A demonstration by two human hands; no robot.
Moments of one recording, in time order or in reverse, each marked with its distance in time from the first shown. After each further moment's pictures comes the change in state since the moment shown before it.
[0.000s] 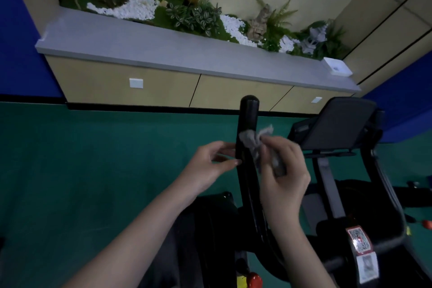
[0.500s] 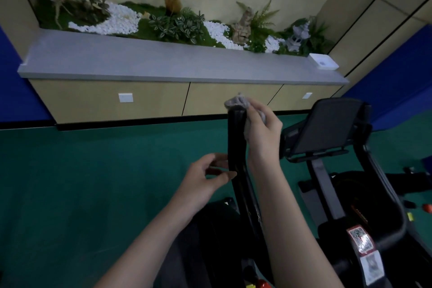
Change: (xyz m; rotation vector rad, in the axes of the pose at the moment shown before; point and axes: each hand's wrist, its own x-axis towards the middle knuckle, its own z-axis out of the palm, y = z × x) left_hand 0.006 -0.008 0.002 -0.012 0.021 0.038; right_hand 0.081 -0.006 0.055 0.492 0.012 0.635
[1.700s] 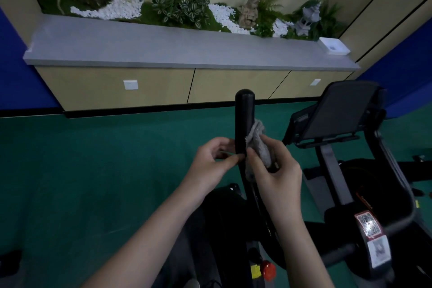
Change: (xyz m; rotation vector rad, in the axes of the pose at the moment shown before) left_hand -0.003 0.011 0.007 -0.011 0.052 -0.039; right_hand -0.075 0.035 -0.065 -0.428 -0.095 -0.252
